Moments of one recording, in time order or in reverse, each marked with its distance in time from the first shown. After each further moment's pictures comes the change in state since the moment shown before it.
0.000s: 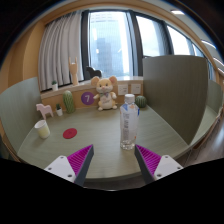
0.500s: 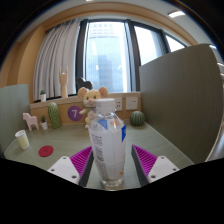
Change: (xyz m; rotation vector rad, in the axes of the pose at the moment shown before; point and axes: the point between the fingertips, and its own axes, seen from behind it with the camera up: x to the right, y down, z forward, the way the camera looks) arm 0.067 -0.048 0.141 0.226 0.005 -0.022
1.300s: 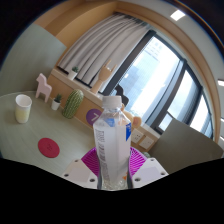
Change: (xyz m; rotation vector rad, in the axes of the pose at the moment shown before) arm -0.148 -0.074 0.039 0.083 0.014 -0.644
